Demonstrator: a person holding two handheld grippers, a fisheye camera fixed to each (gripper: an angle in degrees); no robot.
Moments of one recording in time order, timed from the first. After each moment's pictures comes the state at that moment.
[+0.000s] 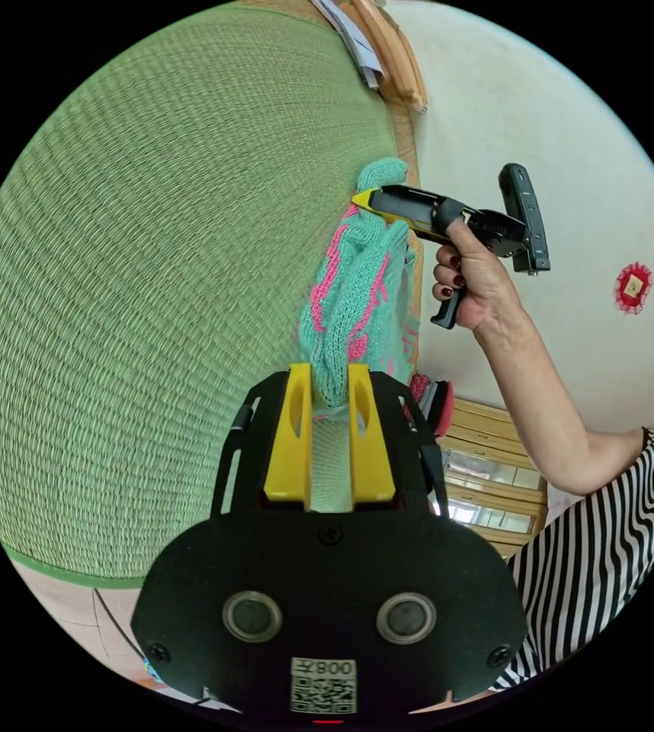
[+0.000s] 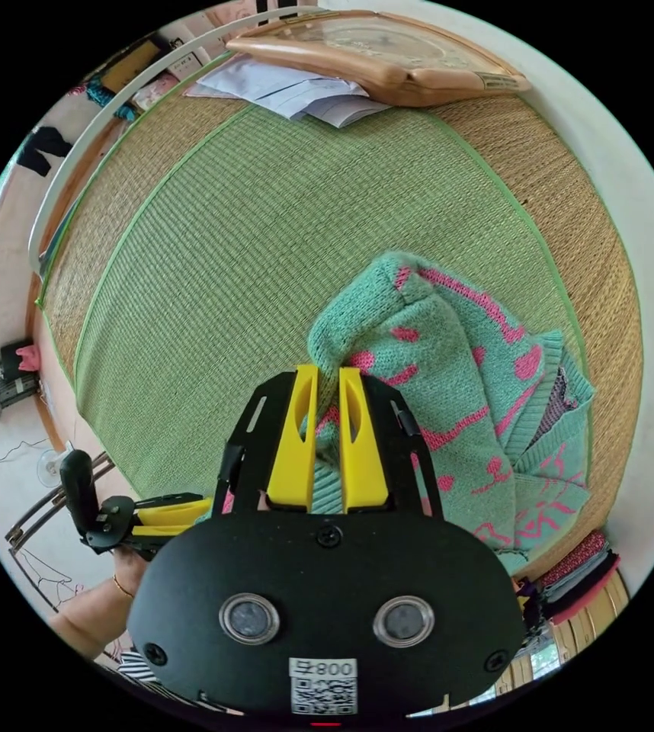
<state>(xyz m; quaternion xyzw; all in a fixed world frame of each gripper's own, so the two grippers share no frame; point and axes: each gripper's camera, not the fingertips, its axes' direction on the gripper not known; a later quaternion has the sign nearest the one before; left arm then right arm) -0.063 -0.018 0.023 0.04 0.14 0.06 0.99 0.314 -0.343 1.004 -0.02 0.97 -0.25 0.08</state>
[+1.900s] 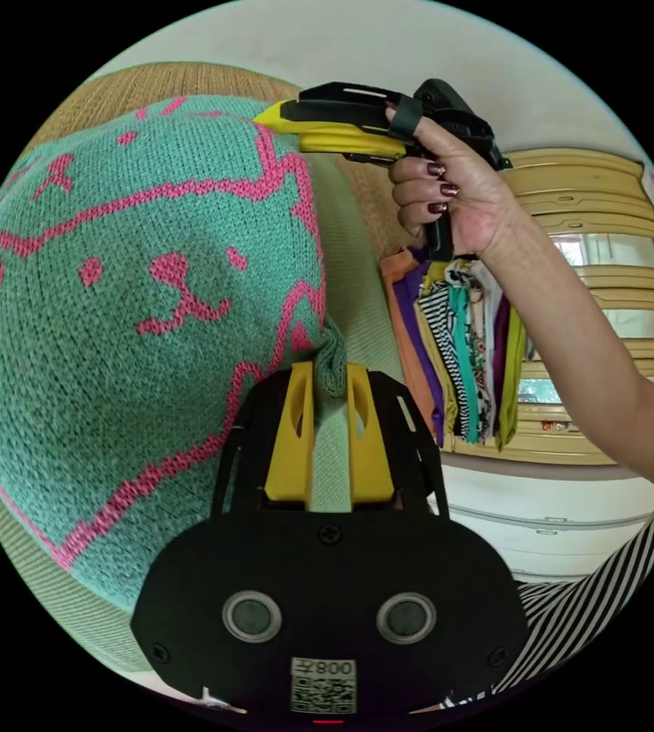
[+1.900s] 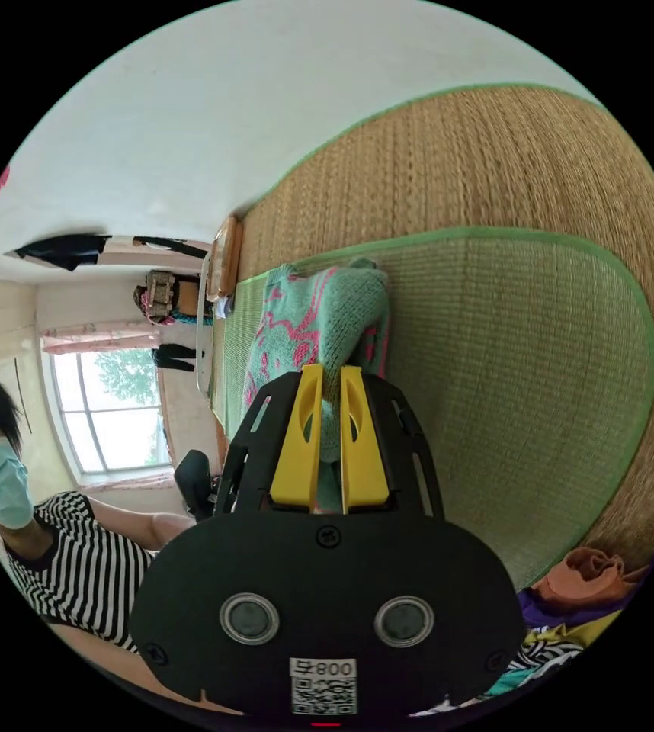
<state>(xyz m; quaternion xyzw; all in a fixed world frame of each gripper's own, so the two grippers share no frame) 0.235 0.023 0.709 -0.18 -0.09 0.41 0.89 -0.294 0.039 0.637 0.12 0.76 -0.39 0.52</state>
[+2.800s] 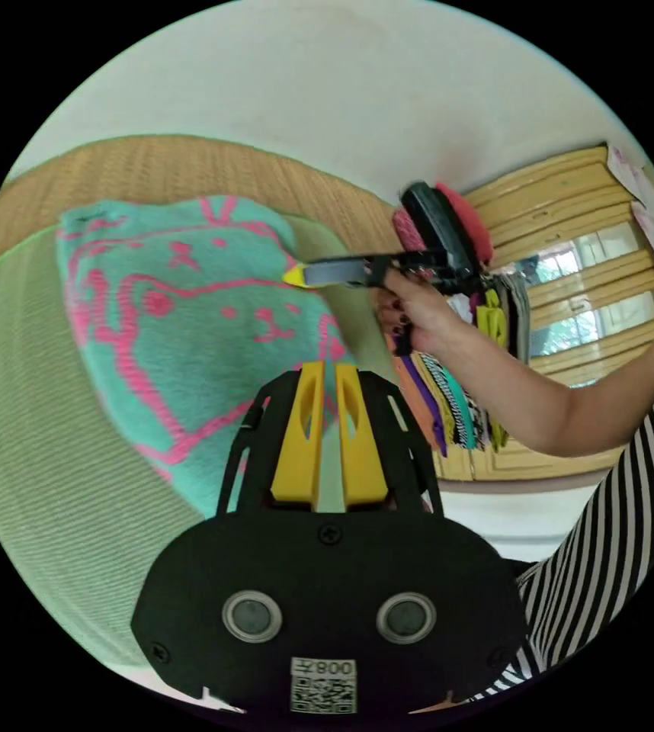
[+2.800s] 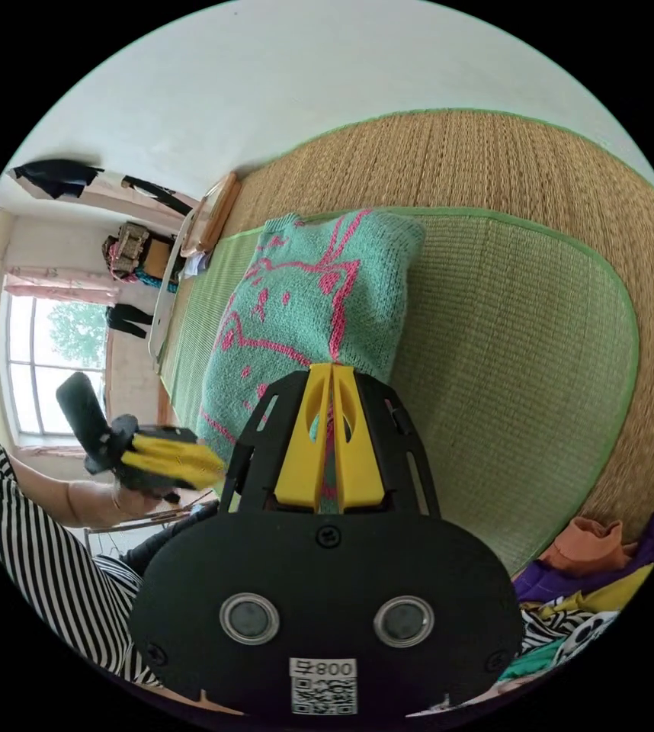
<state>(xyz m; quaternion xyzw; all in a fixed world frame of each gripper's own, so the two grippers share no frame) 0.213 0.006 0.688 -0.04 -0.08 0.45 0.89 -0.243 0.077 0.583 0.10 0.83 -0.41 0.38</state>
